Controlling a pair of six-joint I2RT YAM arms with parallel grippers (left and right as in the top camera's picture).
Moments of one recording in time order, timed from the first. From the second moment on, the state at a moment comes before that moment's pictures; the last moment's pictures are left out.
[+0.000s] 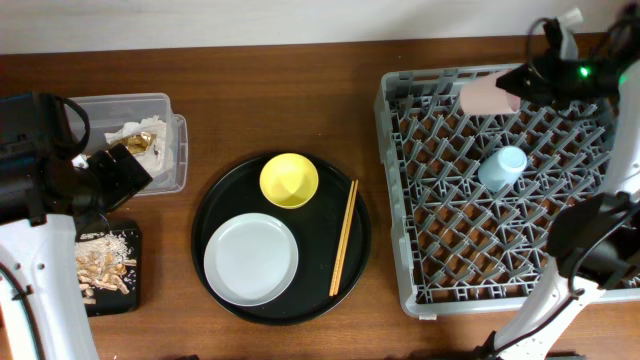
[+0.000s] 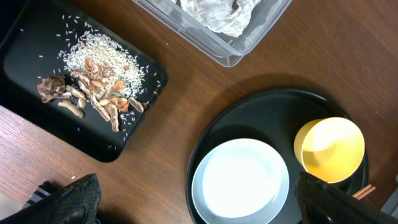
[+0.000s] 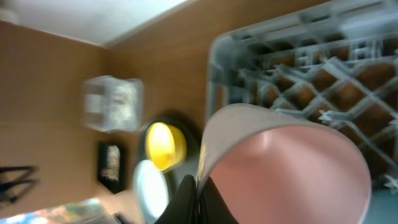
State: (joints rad) left arm 0.25 1.41 1.71 -1.50 -0.05 -0.44; right arm -0.40 2.16 2.26 -1.51 -0.98 -0.23
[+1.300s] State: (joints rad) left arm 0.25 1.41 1.71 -1.50 -0.05 -0.44; right arm -0.45 2.23 1.78 -0.75 -1.23 0.21
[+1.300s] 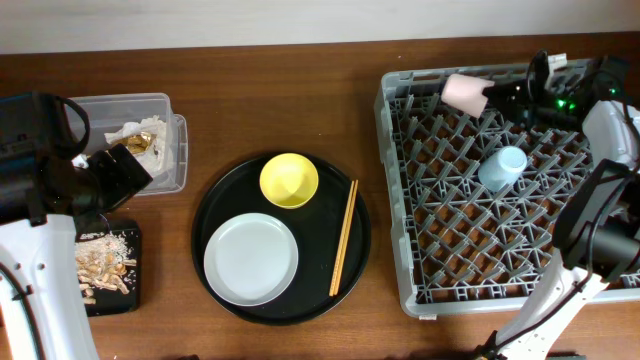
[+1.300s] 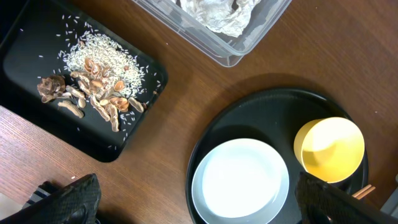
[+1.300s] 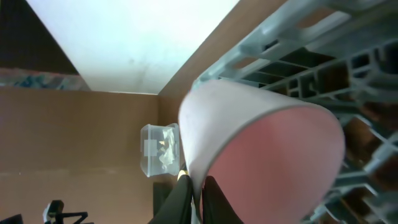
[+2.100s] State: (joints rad) left arm 0.25 1.41 1.71 -1.50 -0.05 -0.44; right arm -0.42 1.84 1.94 -1.07 -0.60 0.15
